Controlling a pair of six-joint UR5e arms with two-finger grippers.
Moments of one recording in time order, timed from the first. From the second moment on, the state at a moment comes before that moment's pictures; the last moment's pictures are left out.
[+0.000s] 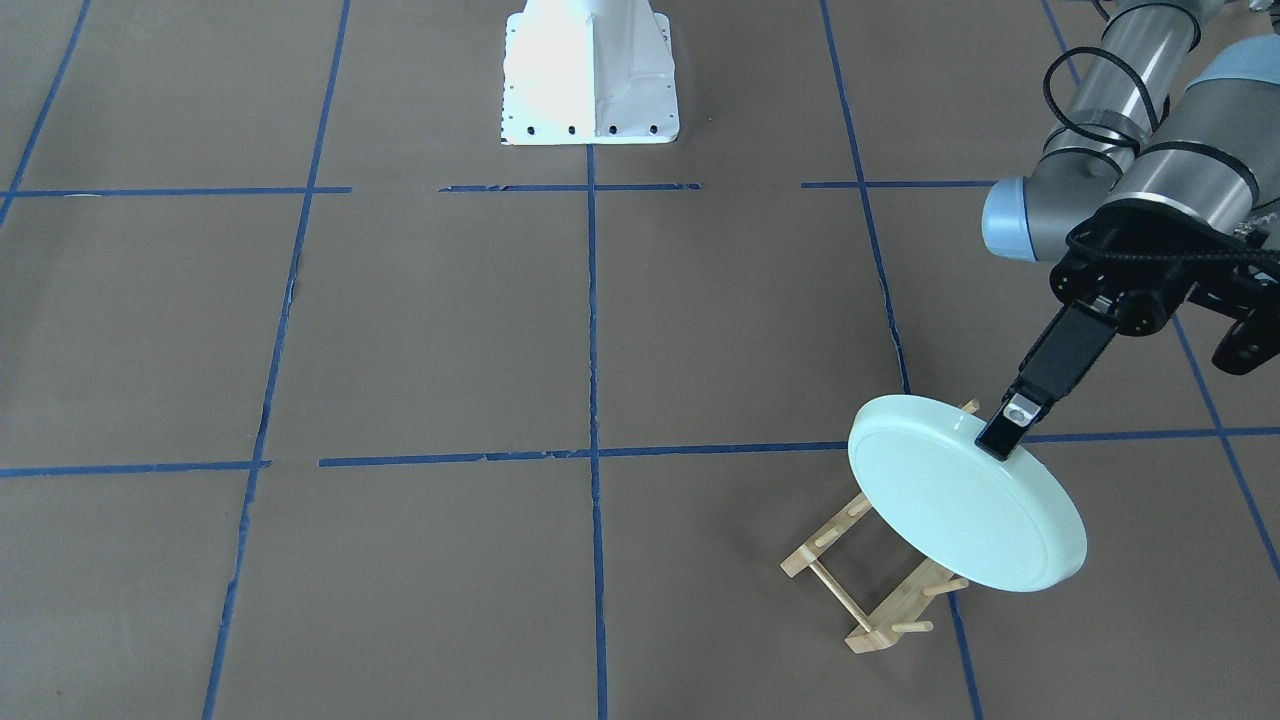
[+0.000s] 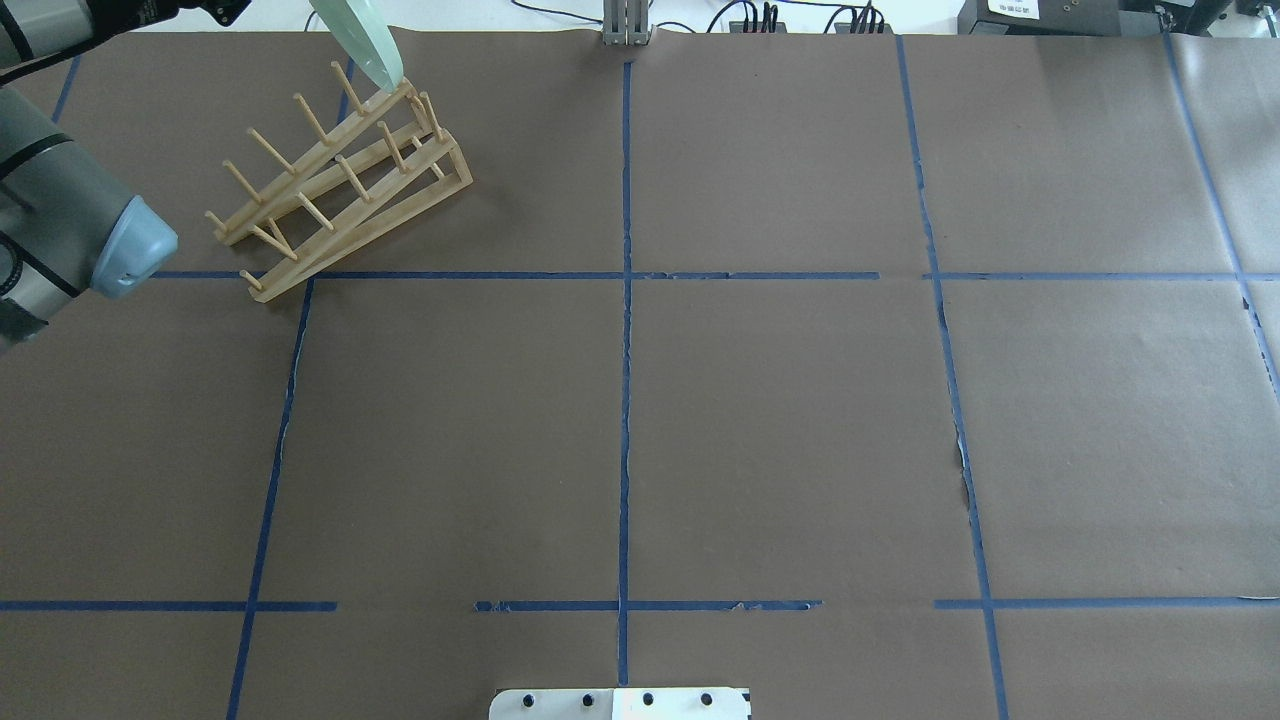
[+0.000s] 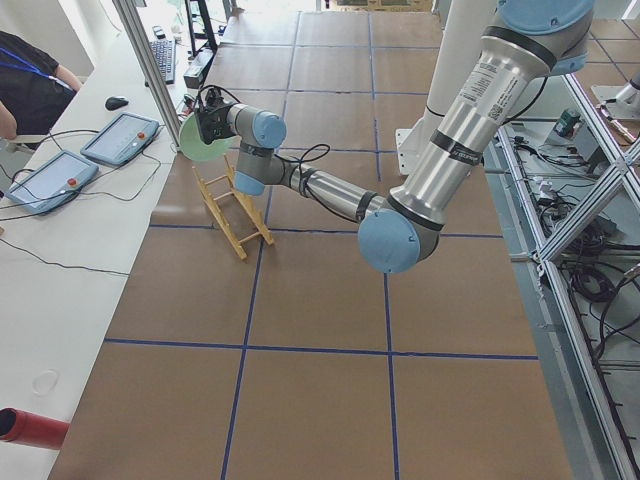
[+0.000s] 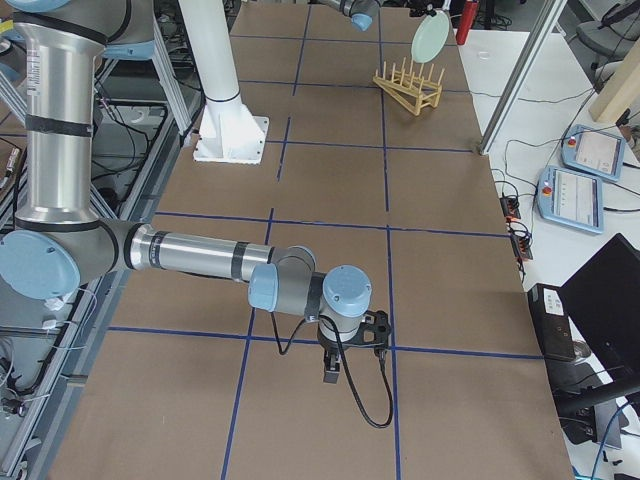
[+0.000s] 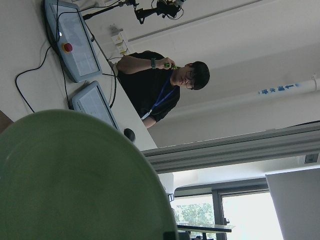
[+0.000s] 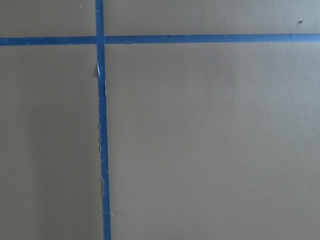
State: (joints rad) left arm -1.06 -2.10 -1.37 -3.10 -1.78 -1.99; right arm 1.61 -1.68 1.60 -1.60 2.30 -0.07
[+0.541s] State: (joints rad) left arm -1.05 -2.13 -1.30 -3.11 -1.79 -1.88; right arm 1.61 -1.68 1.60 -1.60 2.30 -0.07
